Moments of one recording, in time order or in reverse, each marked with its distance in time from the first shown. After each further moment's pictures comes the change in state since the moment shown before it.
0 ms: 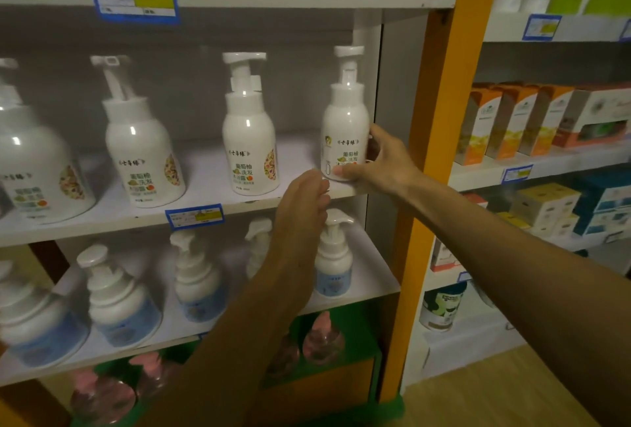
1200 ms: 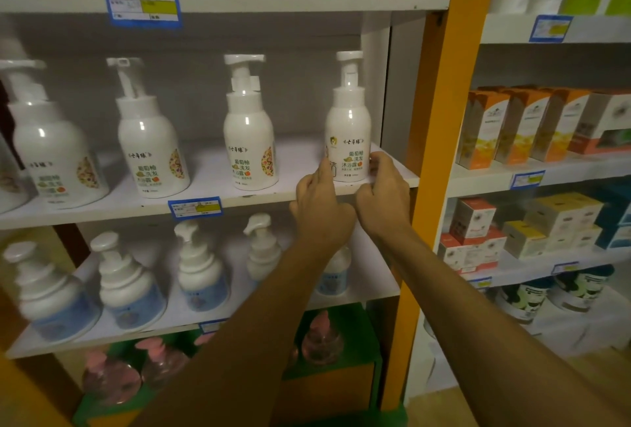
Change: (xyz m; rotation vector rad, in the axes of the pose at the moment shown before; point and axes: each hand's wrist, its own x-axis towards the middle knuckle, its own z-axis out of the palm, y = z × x) left_hand 0.035 -0.029 0.033 0.878 0.112 0.258; right_hand -0.035 0.032 0.024 -0.141 0.305 -0.061
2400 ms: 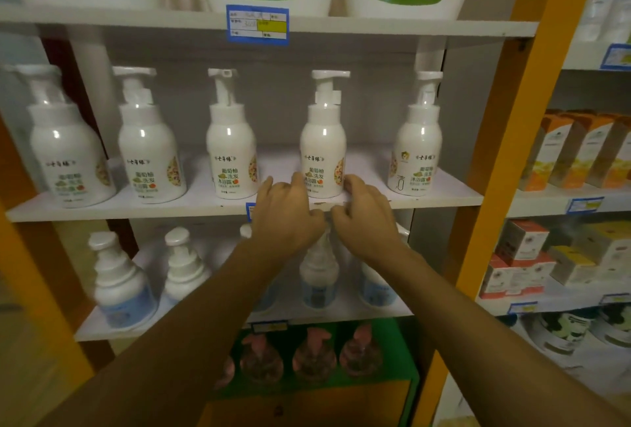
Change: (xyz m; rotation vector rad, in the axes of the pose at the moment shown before) left_hand 0.014 -0.089 -0.112 0.480 0.080 0.146; right_hand -0.032 -0.054 0.077 -0.201 -0.280 -0.260
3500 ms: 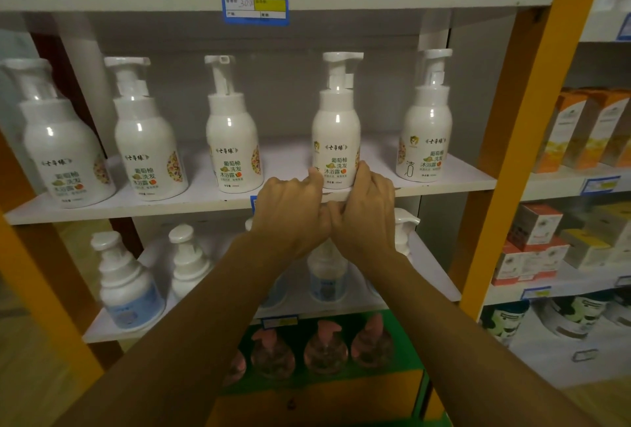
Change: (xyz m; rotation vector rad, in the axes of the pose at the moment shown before) left_hand -0.011 0.007 -0.016 0.350 0.042 0.273; right_hand -0.003 0.008 0.044 -0.137 0.394 -0.002
